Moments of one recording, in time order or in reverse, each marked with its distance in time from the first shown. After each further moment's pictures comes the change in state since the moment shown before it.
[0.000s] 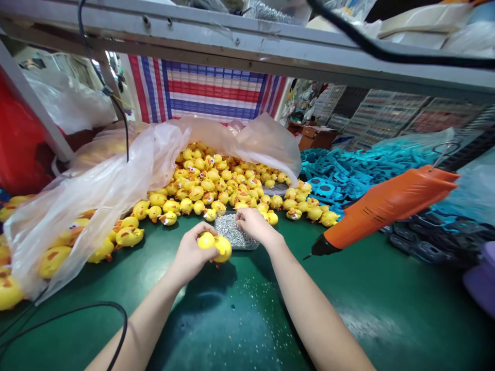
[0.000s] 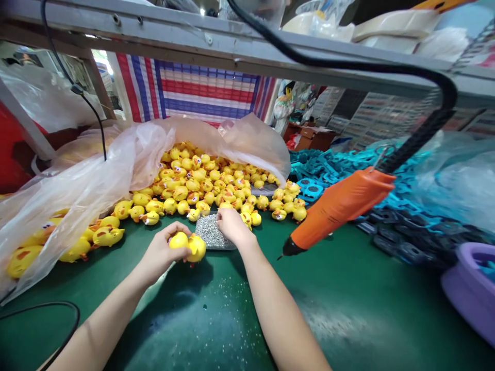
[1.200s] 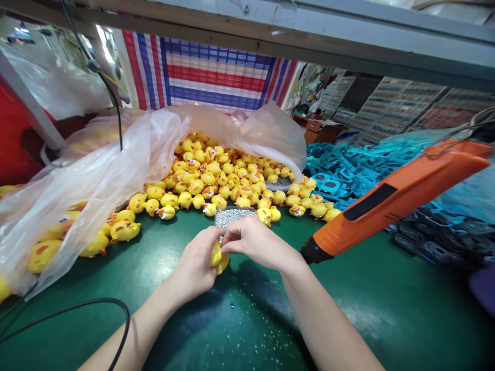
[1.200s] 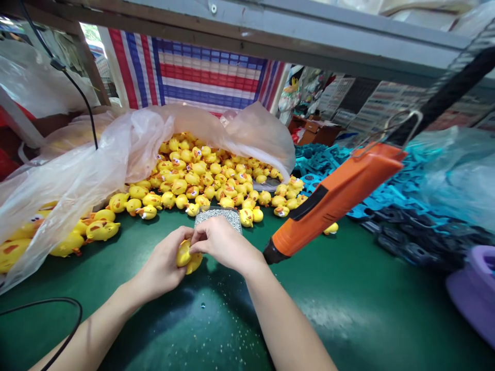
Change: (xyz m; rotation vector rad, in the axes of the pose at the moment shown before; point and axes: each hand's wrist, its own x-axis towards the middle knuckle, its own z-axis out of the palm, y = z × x) left_hand -0.009 -0.024 0.002 0.565 -0.143 0.399; right_hand -0.056 -0.049 -0.018 0.421 -0.267 -0.212
